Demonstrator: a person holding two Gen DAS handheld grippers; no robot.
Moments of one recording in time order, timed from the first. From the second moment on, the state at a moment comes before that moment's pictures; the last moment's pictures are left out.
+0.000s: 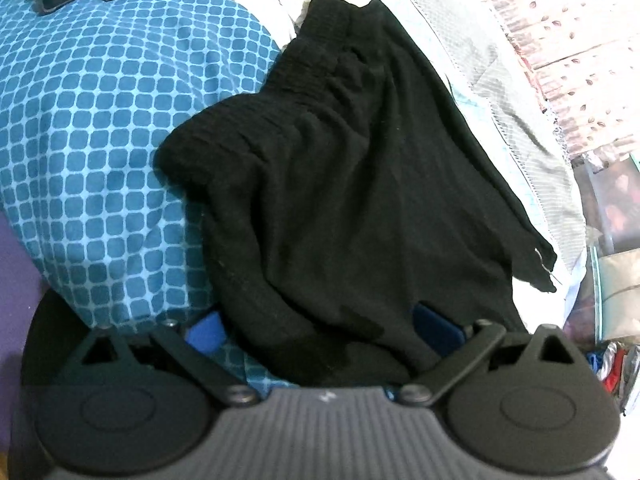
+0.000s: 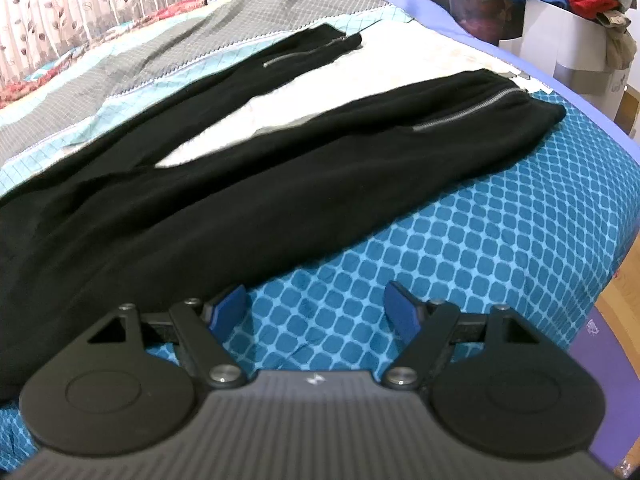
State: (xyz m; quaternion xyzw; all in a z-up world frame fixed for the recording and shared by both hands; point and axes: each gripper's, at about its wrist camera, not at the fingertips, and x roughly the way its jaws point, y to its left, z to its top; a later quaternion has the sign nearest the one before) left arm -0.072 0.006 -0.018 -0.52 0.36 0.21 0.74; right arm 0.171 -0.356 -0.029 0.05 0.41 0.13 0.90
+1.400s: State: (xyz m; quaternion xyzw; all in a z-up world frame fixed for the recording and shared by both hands) left arm -0.099 0.049 0.080 -0.38 0.29 0.28 0.84; right arm 0.230 -0.542 0.027 0.17 0.25 -0.12 0.94
